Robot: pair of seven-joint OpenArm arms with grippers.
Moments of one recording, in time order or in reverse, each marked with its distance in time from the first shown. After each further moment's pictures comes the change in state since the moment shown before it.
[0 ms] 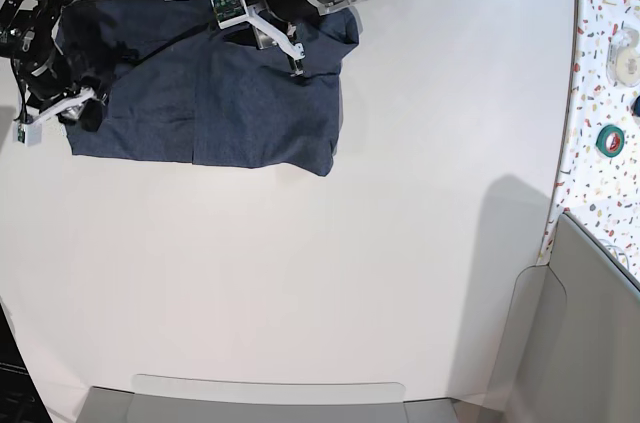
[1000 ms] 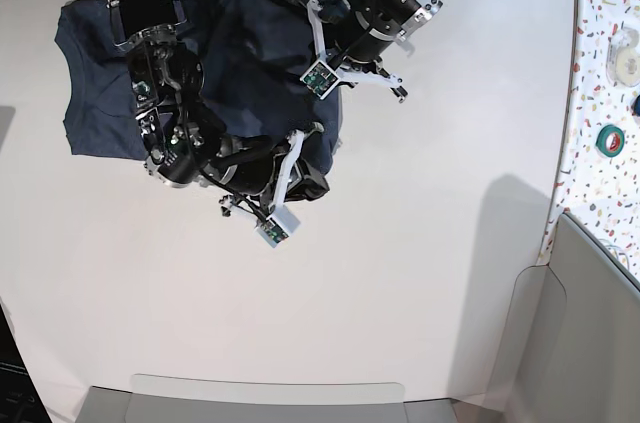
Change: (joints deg) left arm 6.8 -2.2 -20.6 -0.1 0.3 11.1 3.5; right arm 22.3 -2.3 -57.5 -2.6 -0.1 -0.2 -0.2
